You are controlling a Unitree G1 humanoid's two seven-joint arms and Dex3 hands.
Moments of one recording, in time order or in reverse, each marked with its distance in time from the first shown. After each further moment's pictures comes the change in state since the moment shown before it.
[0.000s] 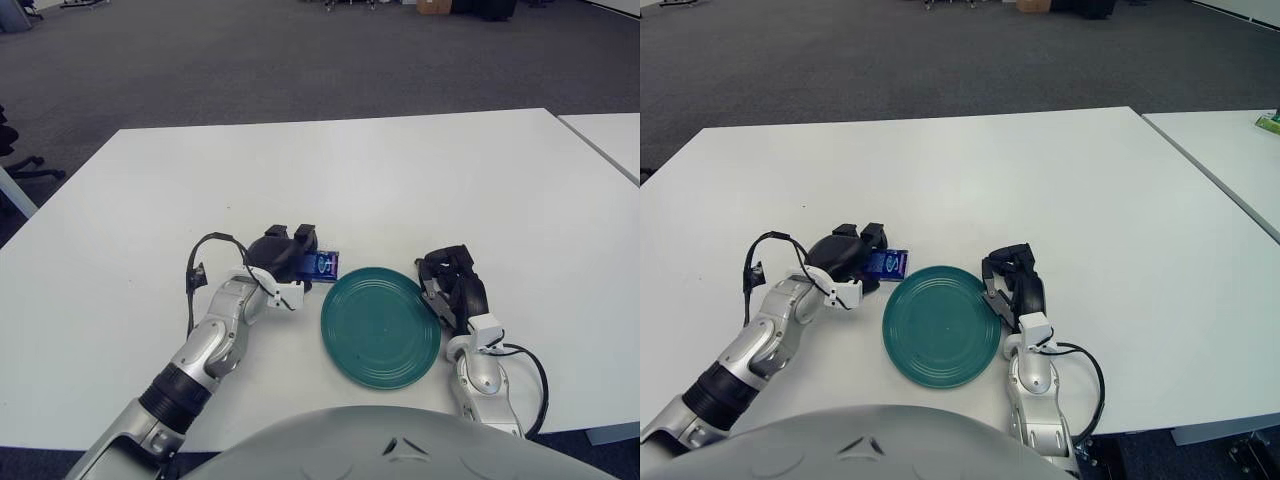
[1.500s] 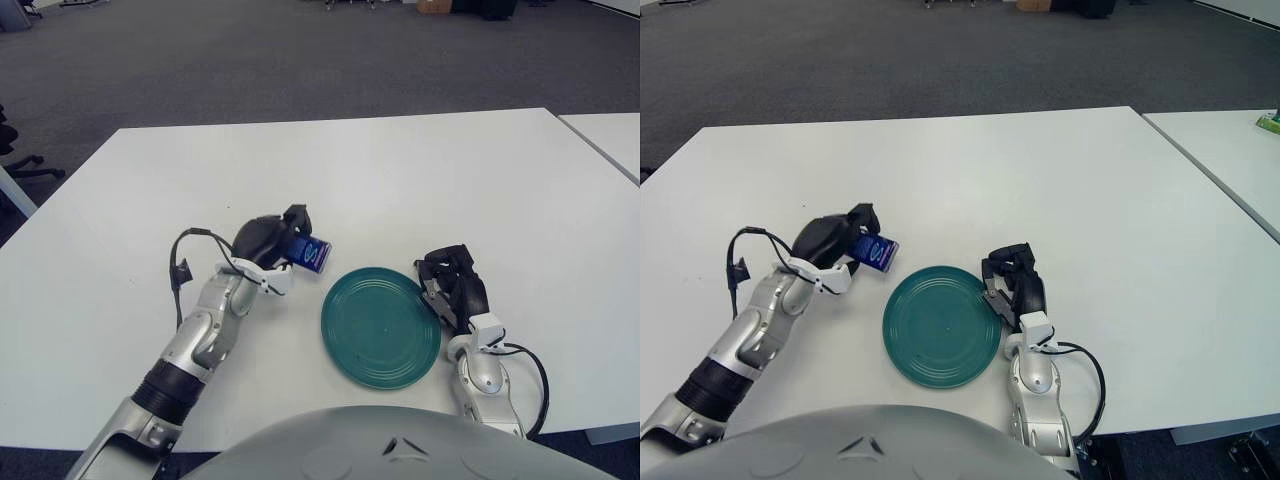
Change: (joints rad) left arm -0.010 0.010 0.135 -0.069 -0.144 -0.150 0.136; right arm -0.001 0.000 -0.005 -0.012 0.001 0.020 0.003
